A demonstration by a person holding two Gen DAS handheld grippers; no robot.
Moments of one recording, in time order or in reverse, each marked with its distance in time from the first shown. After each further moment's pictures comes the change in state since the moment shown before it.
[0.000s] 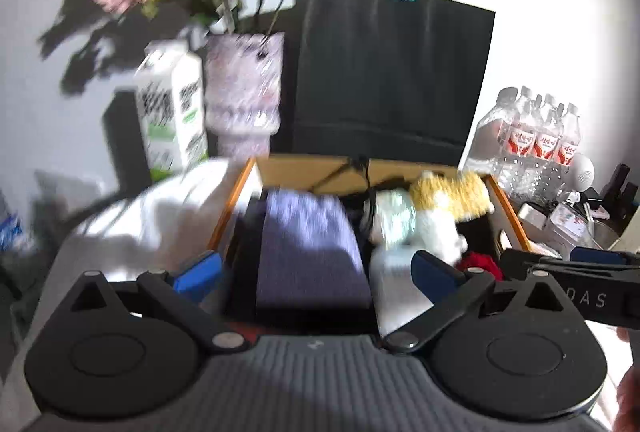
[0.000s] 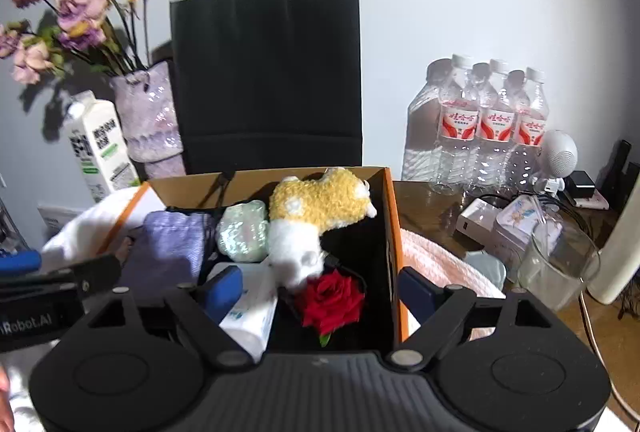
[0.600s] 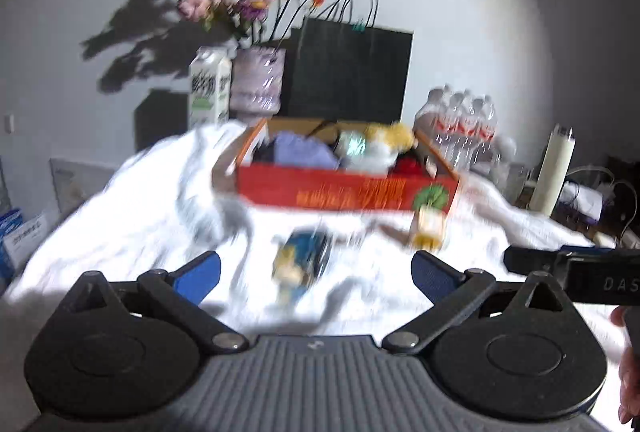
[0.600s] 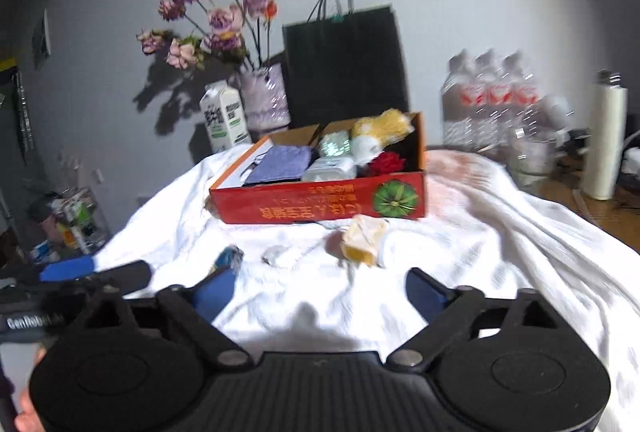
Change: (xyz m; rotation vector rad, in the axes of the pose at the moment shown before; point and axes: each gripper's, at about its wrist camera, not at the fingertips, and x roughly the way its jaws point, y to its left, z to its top) left arm -0.176 0.030 -0.214 0.018 -0.197 -0.080; right arm -0.184 -0.016 -0.210 -0.035 -0.181 0.160
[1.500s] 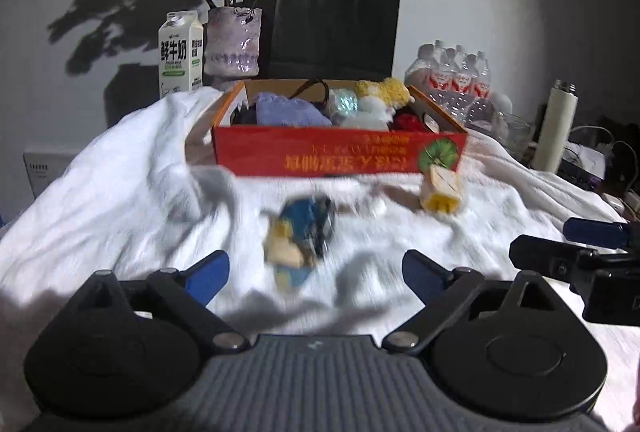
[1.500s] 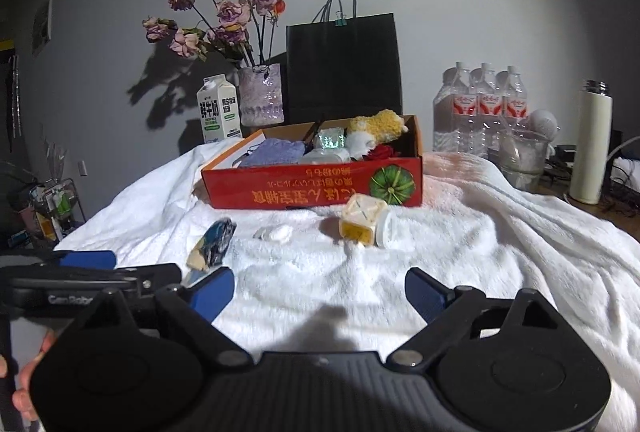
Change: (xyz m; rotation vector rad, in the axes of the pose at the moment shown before) left arm 0.072 0.013 0.001 0.072 0.065 -0.060; right arm 0.036 0.015 -0.015 -0.062 -0.010 0.017
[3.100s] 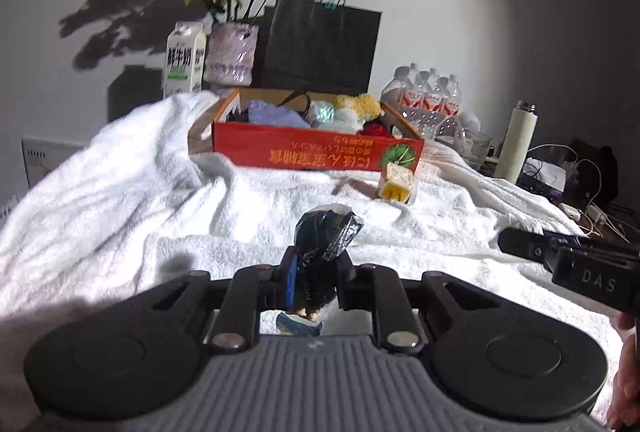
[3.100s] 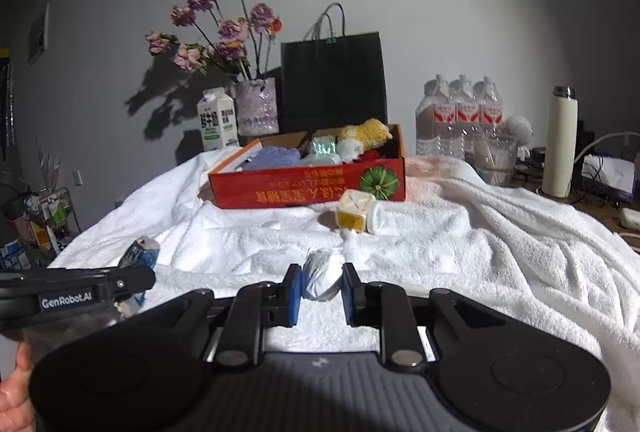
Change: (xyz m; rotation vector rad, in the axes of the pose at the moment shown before) left arm -0.090 -0.008 -0.042 -0.050 -0.067 -0.060; right arm -0.077 0.018 -0.033 0.010 -0.078 -0.050
